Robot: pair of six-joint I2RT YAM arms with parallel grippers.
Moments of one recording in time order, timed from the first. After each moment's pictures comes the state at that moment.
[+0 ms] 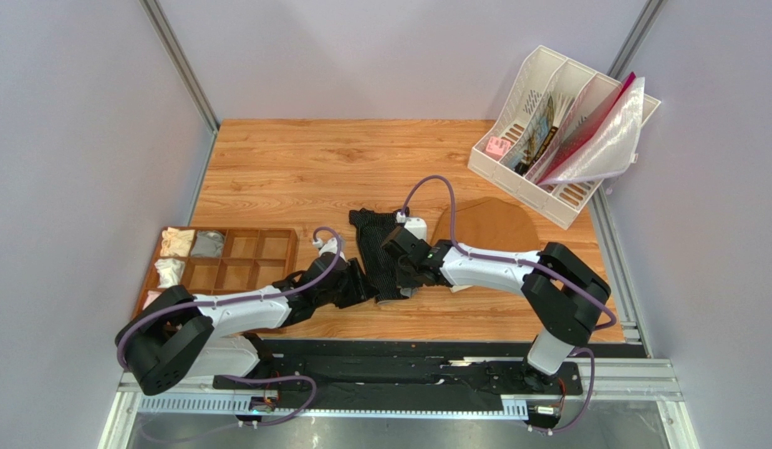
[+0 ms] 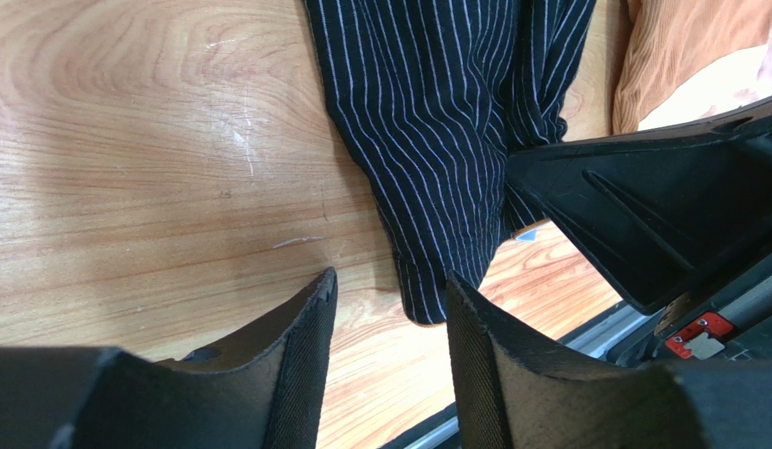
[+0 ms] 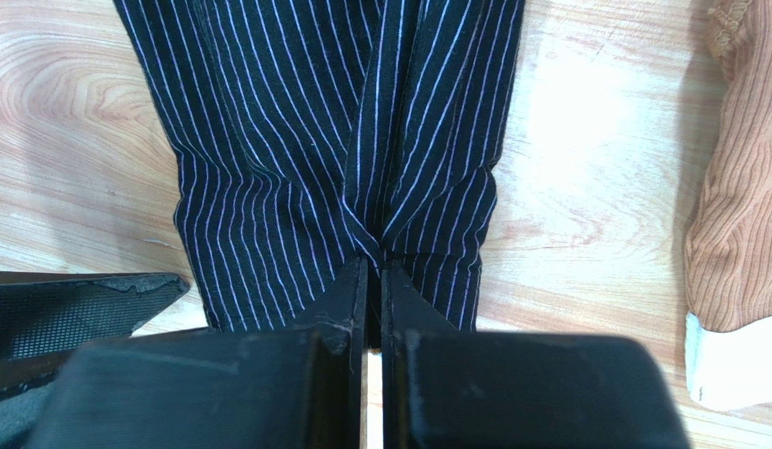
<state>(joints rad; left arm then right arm) -0.82 1.24 0.35 0.17 -0.03 -1.02 0.95 1.68 0.98 -0.36 0.23 0.79</state>
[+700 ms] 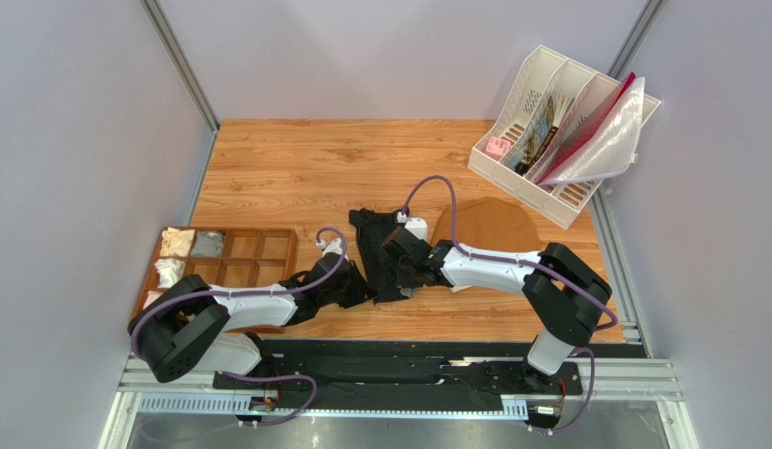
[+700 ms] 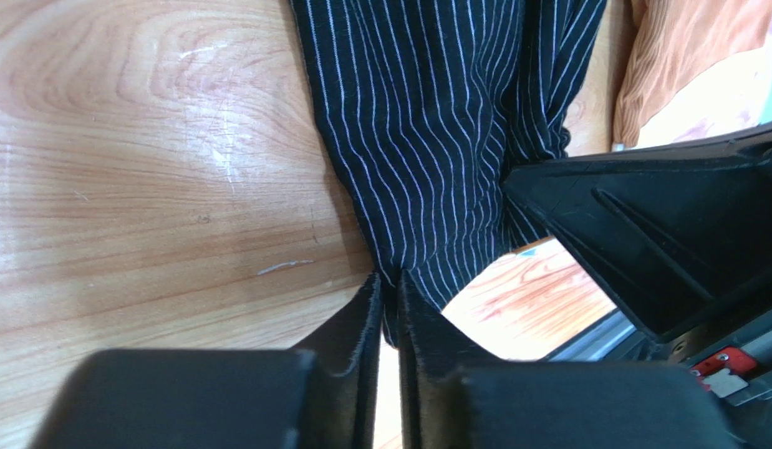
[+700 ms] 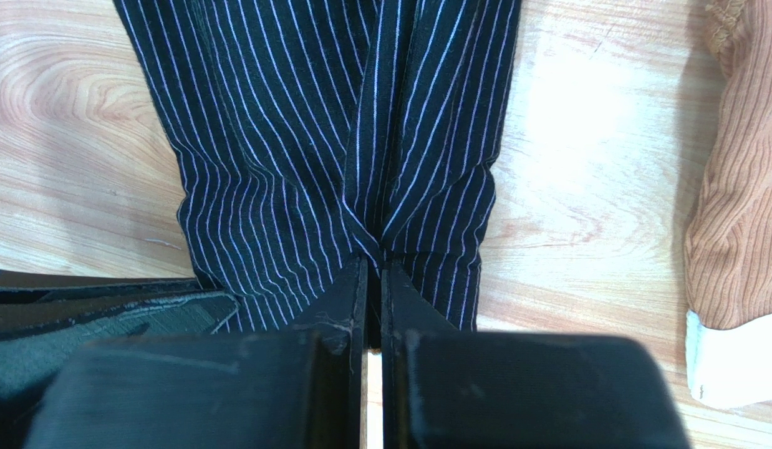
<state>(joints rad) -0.82 1.33 0.35 0.27 -0.01 -1.04 0.95 1.68 0.97 -0.36 0.23 0.80</state>
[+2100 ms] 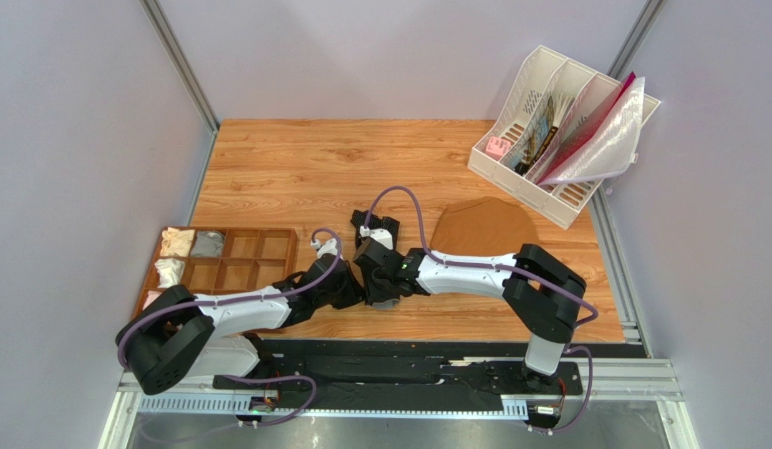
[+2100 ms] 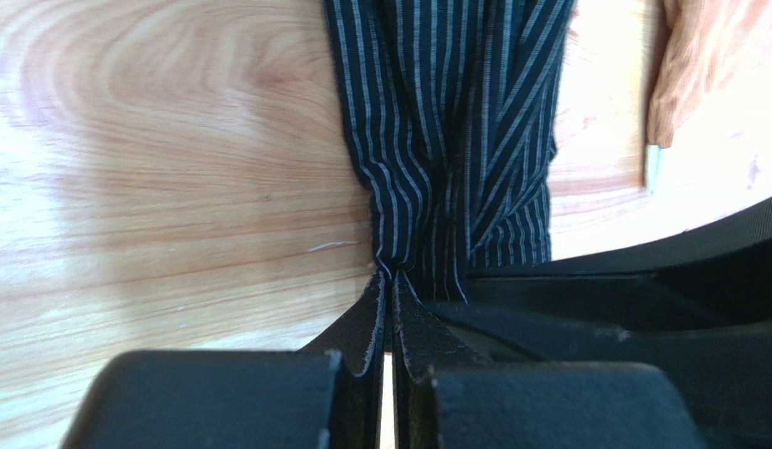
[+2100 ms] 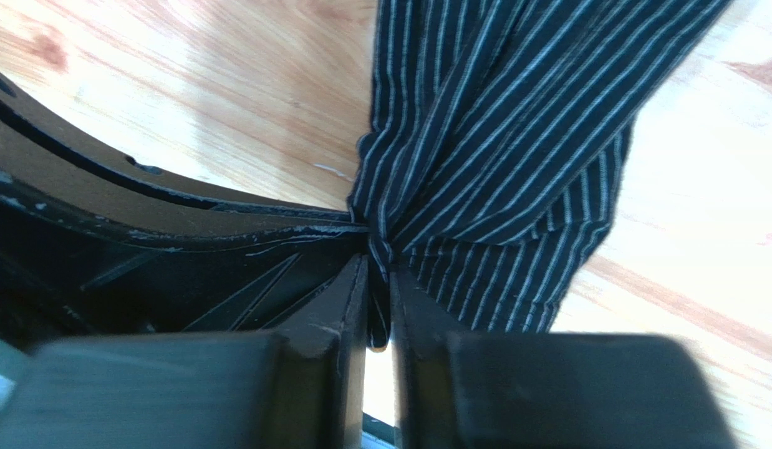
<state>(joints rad) -0.82 1.25 0.35 0.16 -0.06 -1.00 1.10 1.79 1.13 -0.38 0.14 0.77</state>
